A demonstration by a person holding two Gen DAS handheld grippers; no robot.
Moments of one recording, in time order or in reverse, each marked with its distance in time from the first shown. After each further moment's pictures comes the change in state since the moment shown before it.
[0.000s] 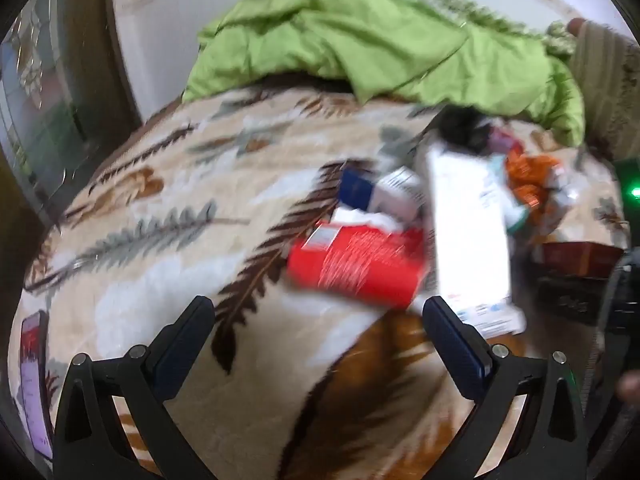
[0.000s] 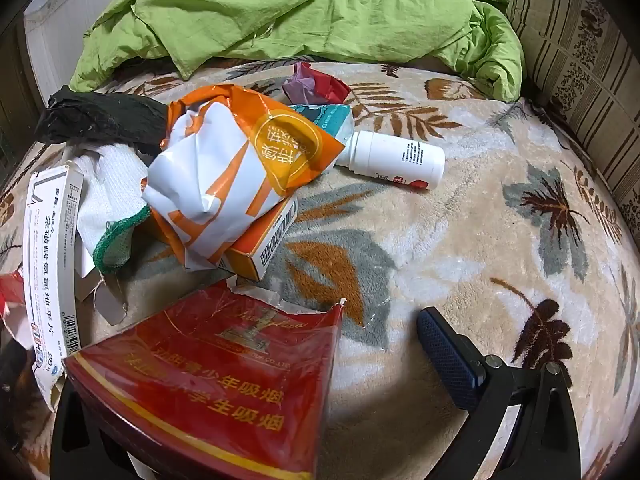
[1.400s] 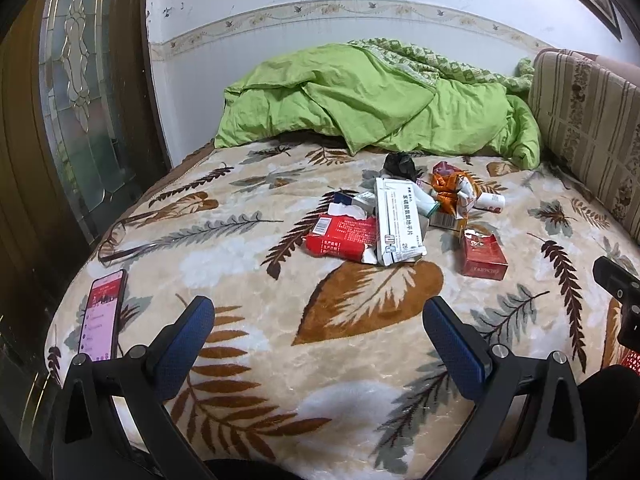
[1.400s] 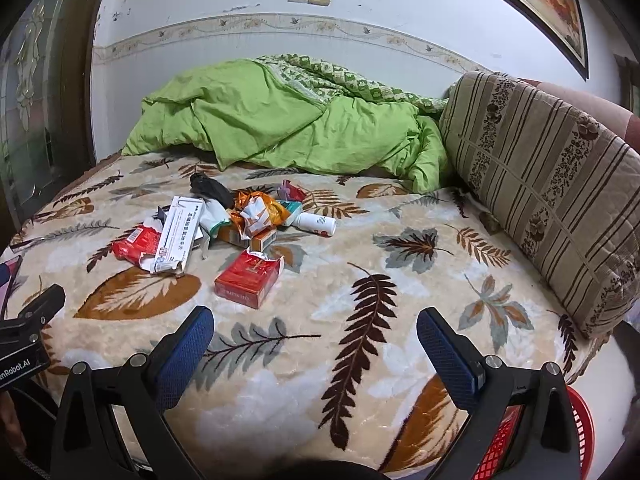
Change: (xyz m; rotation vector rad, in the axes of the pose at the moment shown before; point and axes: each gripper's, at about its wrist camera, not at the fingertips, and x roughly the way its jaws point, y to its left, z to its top) left arm -0.155 0.008 -0.075 -0.013 -0.175 0.016; right arm -0.225 -0.039 -0.123 -0.098 -0.374 -0.065
